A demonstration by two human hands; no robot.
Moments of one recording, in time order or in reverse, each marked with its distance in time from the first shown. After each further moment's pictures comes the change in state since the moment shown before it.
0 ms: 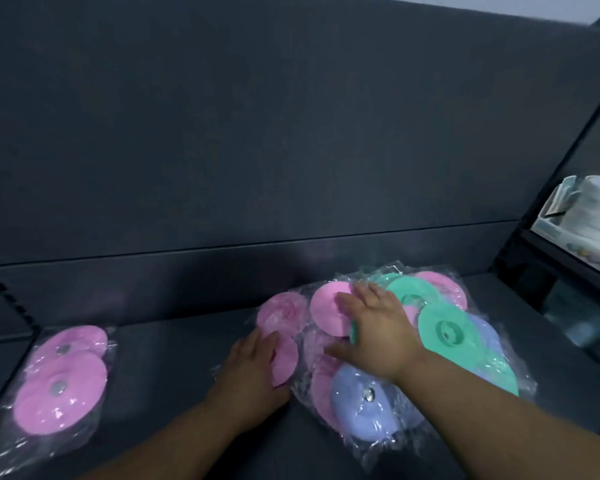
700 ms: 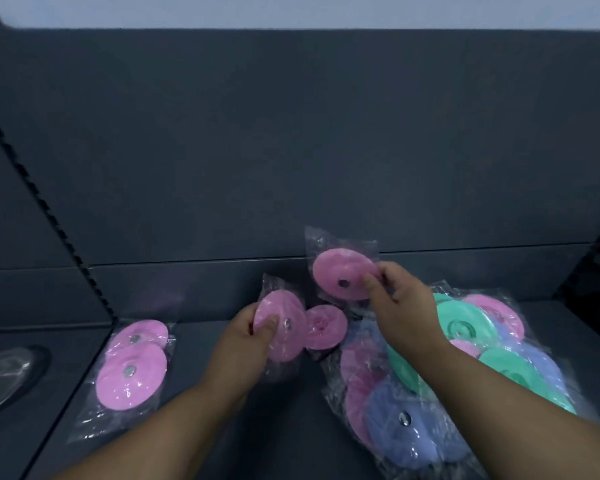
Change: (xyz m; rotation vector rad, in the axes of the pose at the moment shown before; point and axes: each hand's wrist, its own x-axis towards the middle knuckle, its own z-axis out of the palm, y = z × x) left_hand -0.023 0.007 -0.067 -1.008 0.496 -0.275; right_hand 0.020 -0.035 -0.043 0.776 0.466 -0.022
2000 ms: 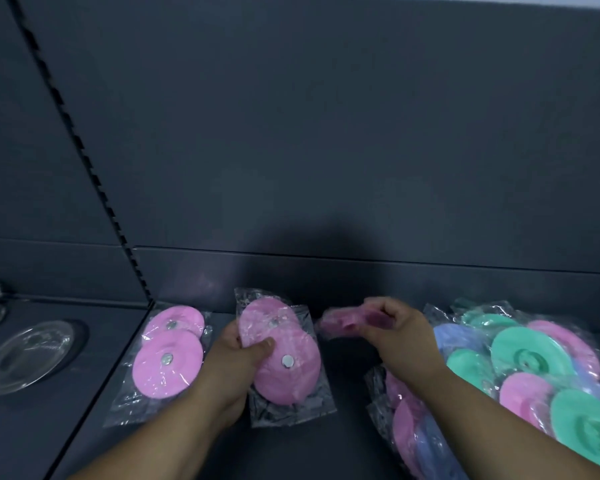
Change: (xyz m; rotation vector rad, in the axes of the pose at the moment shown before) left_hand 0.019 -0.041 -0.058 -0.412 0.048 -0.252; right_hand -0.002 0.005 0.078 0.149 -0.211 0.157
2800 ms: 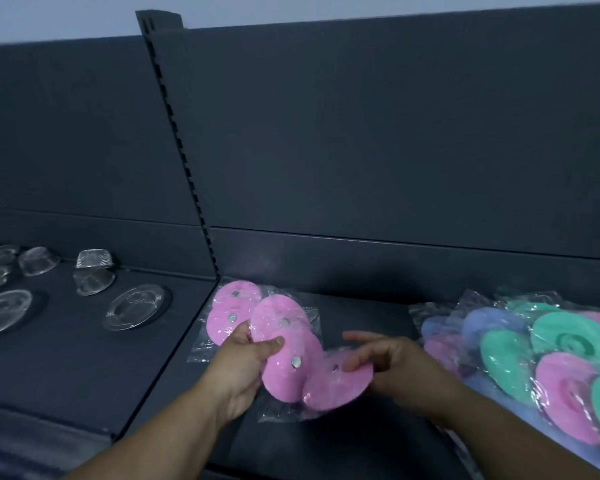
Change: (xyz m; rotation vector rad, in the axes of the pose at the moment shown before) left_hand -0.074 0.002 -0.047 -0.094 0.068 -0.039; right_hand -0.076 -0.016 0.018 0.265 -0.682 -0.017
